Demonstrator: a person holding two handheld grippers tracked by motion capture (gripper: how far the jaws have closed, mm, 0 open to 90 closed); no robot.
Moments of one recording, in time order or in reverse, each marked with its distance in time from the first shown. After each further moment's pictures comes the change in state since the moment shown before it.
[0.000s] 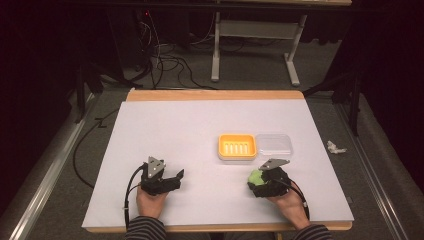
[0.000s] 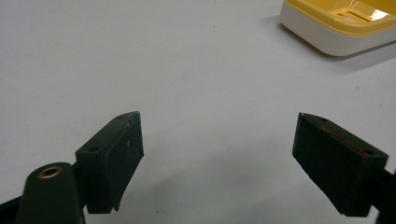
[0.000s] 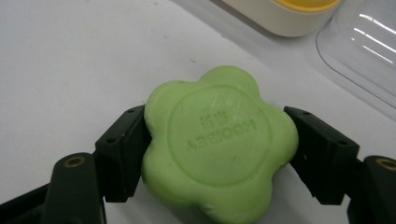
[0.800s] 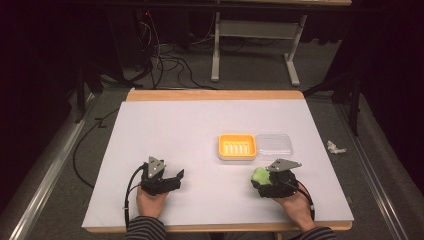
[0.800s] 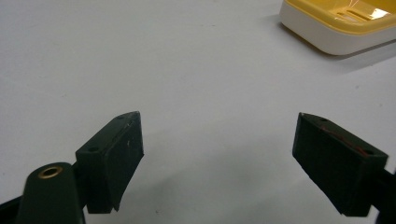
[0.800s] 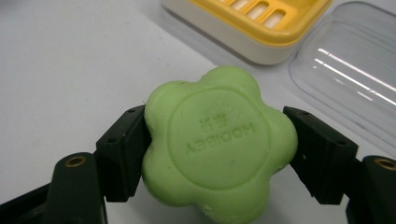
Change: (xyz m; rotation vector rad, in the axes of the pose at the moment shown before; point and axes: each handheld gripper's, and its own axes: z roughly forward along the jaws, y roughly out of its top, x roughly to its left) left arm 0.000 0.000 0.000 0.001 -0.001 0.000; right arm -0.006 -0.005 -0.025 -0.128 0.005 0.001
